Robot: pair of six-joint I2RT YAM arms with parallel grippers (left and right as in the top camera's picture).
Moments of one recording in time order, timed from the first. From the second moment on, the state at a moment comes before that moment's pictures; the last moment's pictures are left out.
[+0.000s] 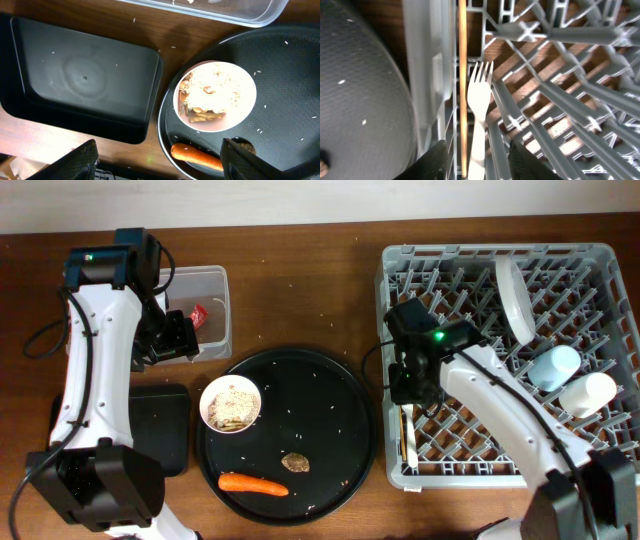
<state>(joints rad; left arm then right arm) 0.03 1.85 1.89 -1.63 -0.08 -0.23 0.38 1.61 1.28 -1.14 0.08 0.37</state>
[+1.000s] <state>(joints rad) -0.36 1.84 1.29 -1.03 0.10 -0.32 0.19 1.38 1.43 -1.30 -0.02 0.30</state>
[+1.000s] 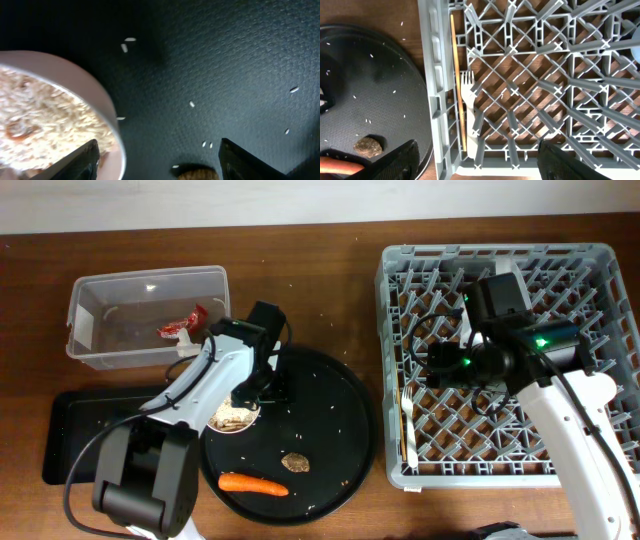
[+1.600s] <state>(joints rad) -0.37 1.84 1.19 -0.91 0.07 -0.36 0.19 1.38 1.42 -1.31 -0.02 0.30</state>
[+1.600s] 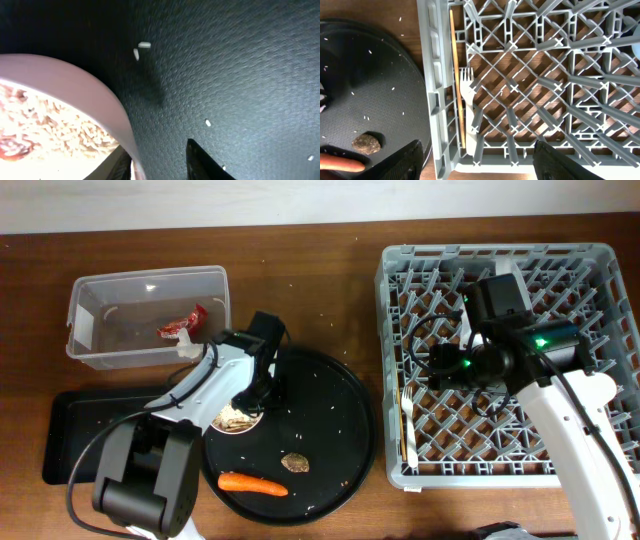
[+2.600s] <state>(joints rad) -0.37 1.78 1.20 -1.12 0.02 -0.37 0.19 1.38 1.42 -1.33 -0.02 0.29</state>
